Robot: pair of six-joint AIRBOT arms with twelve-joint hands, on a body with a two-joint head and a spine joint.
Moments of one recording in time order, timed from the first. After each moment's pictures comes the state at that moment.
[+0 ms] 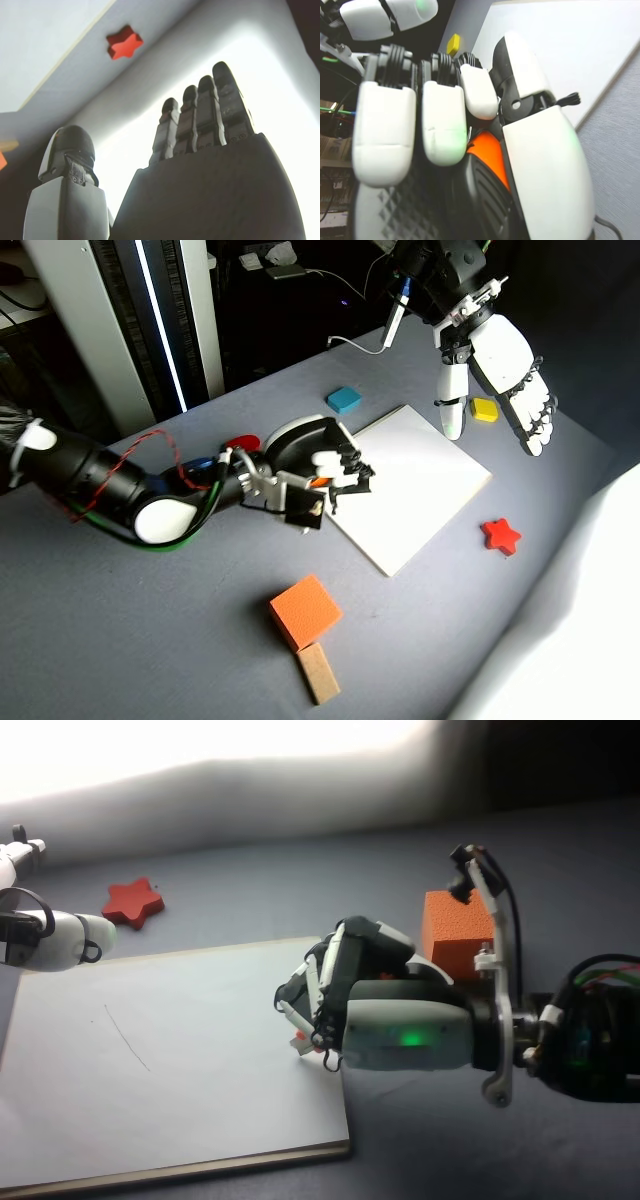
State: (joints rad) left arm 0.36 -0.79 0.79 -1.68 -0.94 2.29; right arm -0.60 -1.48 1.48 -0.82 0.96 -2.26
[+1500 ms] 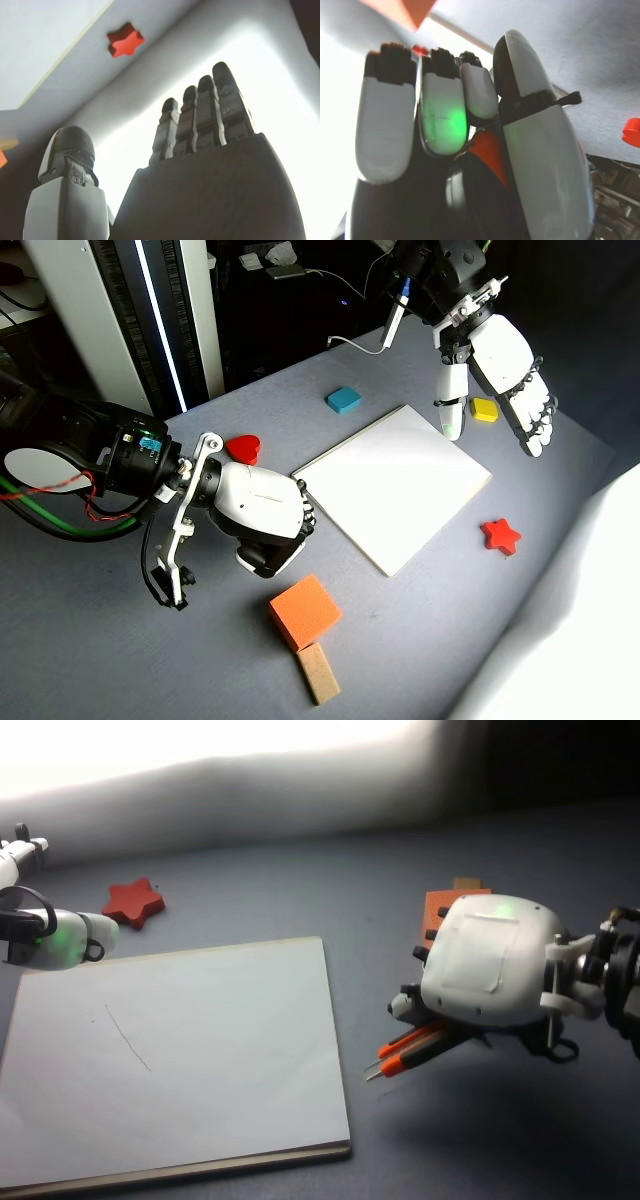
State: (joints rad) left arm 0.36 -0.79 0.78 -1.68 -0.94 2.29; right arm -0.49 -1.15 1.07 -0.20 0.23 -1.32
